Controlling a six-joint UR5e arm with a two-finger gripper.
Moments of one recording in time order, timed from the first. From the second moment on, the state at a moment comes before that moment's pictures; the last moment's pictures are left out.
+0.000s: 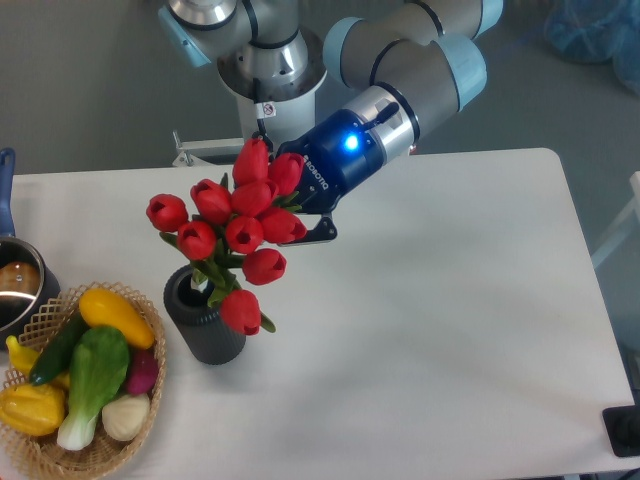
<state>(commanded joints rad) 2.63 -1.77 -1.75 -0.84 0.11 0.82</state>
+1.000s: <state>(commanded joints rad) 2.60 -1.79 -1.86 -0.84 0.21 0.94</state>
